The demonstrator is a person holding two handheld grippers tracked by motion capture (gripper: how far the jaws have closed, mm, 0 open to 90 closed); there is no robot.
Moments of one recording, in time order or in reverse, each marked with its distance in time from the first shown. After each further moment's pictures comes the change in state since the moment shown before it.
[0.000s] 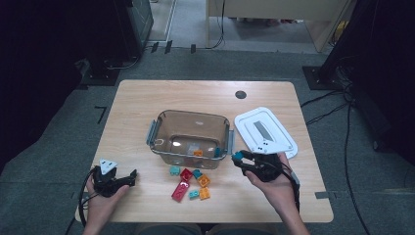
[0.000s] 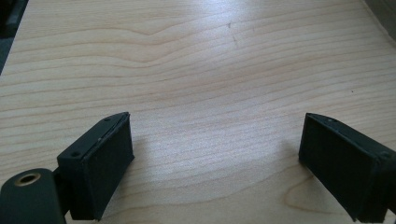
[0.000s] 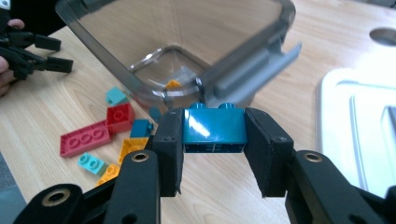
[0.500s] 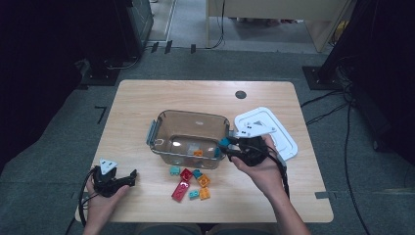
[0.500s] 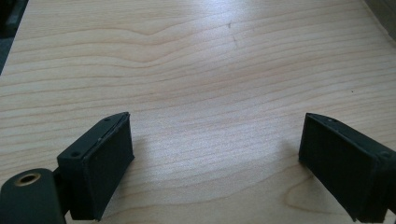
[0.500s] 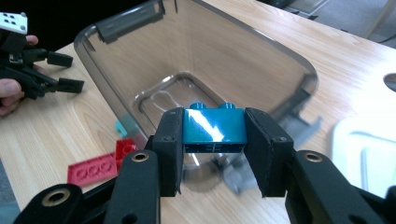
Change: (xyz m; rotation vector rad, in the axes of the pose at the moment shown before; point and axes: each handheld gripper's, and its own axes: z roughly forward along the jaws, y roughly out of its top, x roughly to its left) left arm 0.000 0.000 0.000 0.000 0.000 -0.001; right arm 0.014 0.051 0.023 0.000 0.030 -0.074
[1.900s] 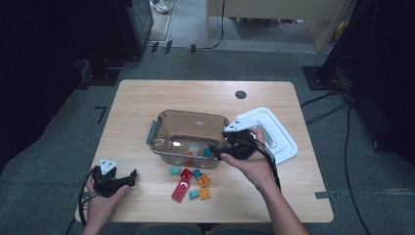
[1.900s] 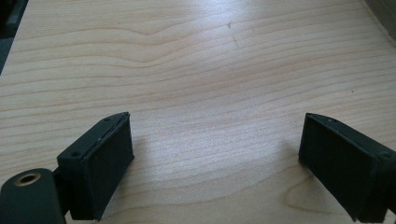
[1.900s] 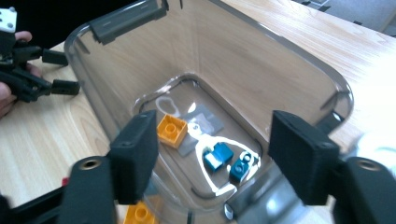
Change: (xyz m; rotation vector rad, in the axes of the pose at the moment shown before) left arm 0.000 0.000 0.000 0.001 0.000 0.001; right arm 0.002 0.008 0.024 0.046 0.014 -0.001
